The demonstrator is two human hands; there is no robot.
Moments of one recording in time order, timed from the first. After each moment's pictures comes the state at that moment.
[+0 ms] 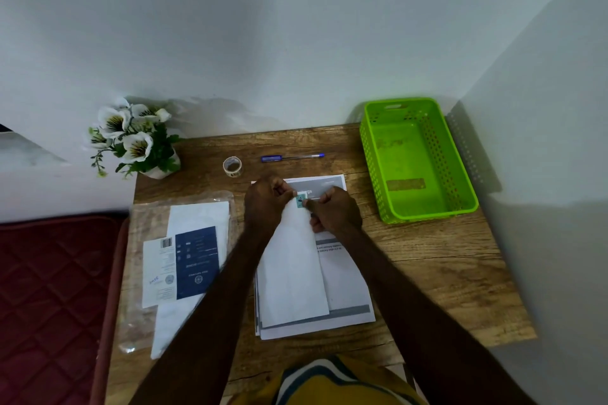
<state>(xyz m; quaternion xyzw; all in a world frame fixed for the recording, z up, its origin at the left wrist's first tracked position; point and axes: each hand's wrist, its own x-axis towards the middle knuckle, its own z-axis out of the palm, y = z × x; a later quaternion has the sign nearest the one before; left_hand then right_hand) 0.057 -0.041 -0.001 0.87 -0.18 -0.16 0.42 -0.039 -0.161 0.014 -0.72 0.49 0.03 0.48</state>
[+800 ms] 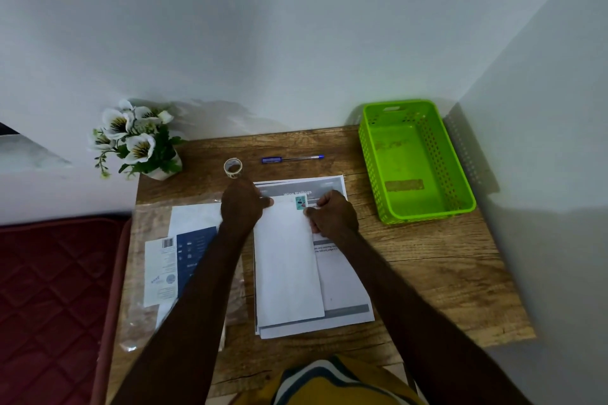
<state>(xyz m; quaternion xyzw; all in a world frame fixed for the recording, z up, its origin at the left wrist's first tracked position) 0.083 -0.015 0.020 0.94 -0.11 -0.20 0.24 -0.045 -0.153 0.014 -0.76 0.48 0.04 0.44</state>
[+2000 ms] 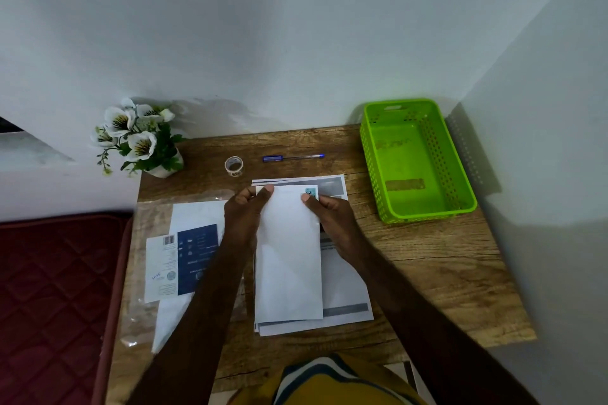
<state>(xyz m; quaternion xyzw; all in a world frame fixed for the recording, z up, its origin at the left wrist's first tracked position) 0.041 -0.005 0.024 0.74 0.07 -0.27 0.61 -0.068 -0.146 0.030 -0.60 0.36 -0.04 0.72</state>
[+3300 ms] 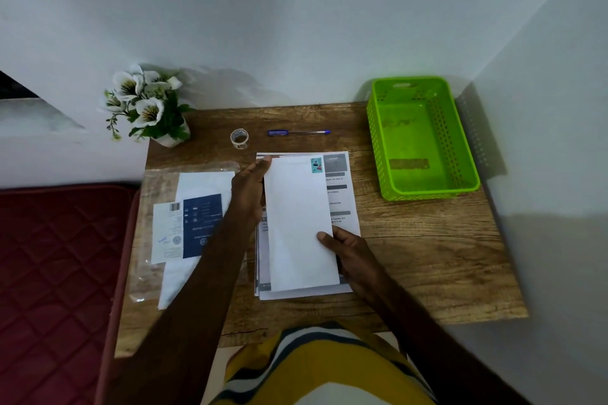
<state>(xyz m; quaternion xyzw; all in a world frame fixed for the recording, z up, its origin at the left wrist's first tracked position) 0.033 0.000 0.028 0.65 0.12 -0.31 0.68 -0.171 -0.112 0.027 -0.46 0.39 0.06 0.79</state>
